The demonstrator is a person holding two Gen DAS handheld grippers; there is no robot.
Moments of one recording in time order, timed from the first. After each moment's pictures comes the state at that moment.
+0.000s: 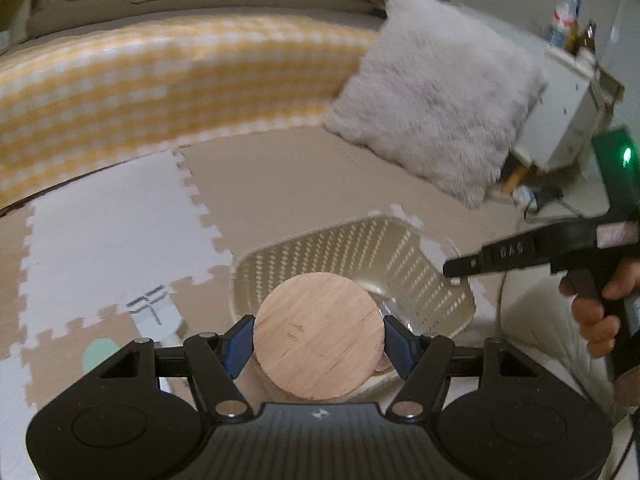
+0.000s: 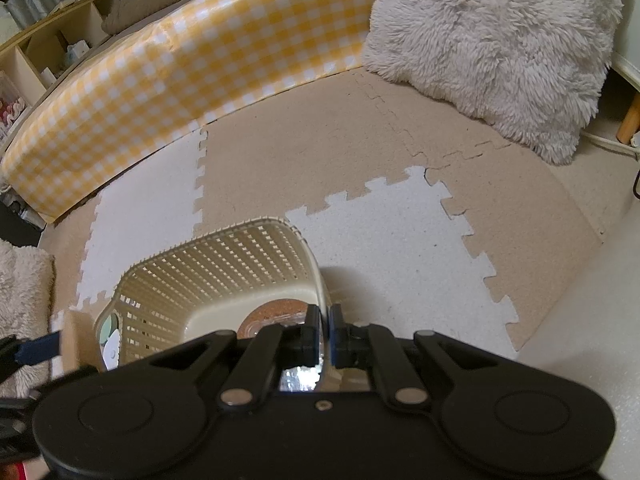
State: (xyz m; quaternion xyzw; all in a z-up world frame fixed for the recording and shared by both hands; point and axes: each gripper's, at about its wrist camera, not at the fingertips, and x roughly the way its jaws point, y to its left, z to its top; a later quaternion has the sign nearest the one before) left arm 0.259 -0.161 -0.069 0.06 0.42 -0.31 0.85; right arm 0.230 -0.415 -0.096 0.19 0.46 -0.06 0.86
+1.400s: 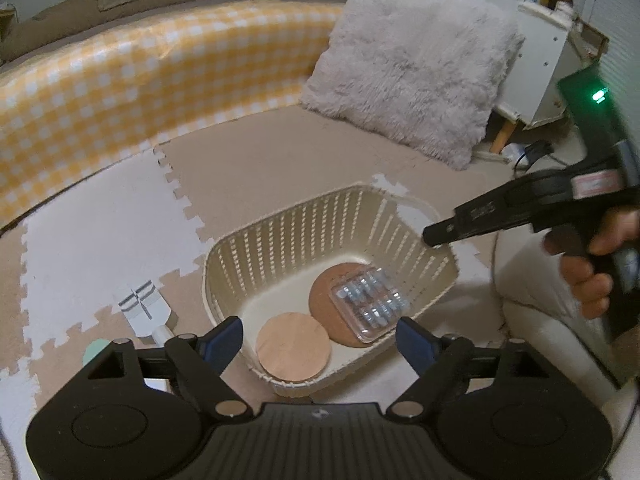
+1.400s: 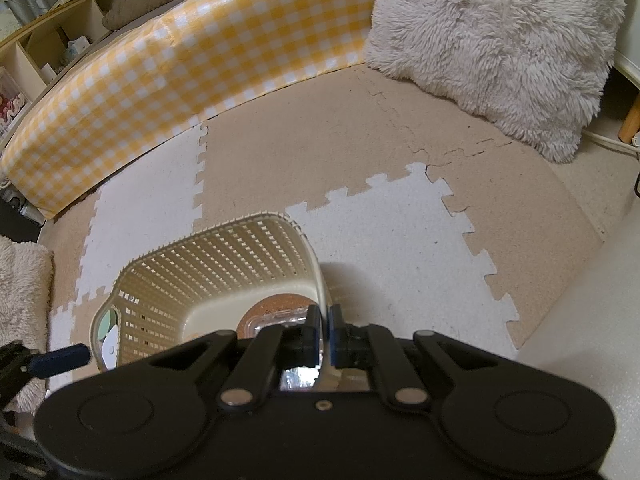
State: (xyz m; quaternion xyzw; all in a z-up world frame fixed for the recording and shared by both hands) left arm 0.236 -0.173 -0.059 0.11 0.42 -0.33 0.84; right arm 0.231 -0.412 -0.097 0.19 0.47 -0.05 0.86
